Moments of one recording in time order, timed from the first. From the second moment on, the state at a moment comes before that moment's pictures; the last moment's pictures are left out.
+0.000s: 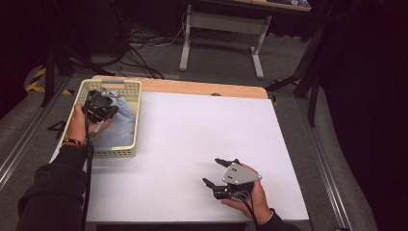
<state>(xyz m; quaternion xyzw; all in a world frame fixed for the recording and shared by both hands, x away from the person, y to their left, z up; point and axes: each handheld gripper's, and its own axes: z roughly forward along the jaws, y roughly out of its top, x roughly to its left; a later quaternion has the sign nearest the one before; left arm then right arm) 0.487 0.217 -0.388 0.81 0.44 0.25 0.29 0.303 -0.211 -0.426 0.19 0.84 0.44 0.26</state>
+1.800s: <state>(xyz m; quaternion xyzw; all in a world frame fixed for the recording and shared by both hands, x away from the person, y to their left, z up) 0.383 0.144 -0.379 0.79 0.29 0.30 0.46 0.305 -0.221 -0.424 0.21 0.82 0.45 0.27</state>
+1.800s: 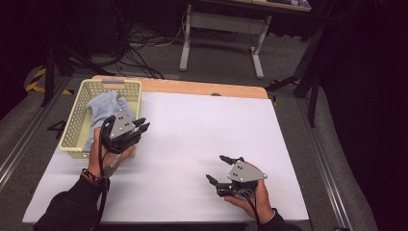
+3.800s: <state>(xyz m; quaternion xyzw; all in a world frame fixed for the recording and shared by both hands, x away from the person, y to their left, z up) 0.298 0.138 -0.425 0.80 0.20 0.29 0.49 0.290 -0.231 -0.432 0.25 0.80 0.44 0.32</state>
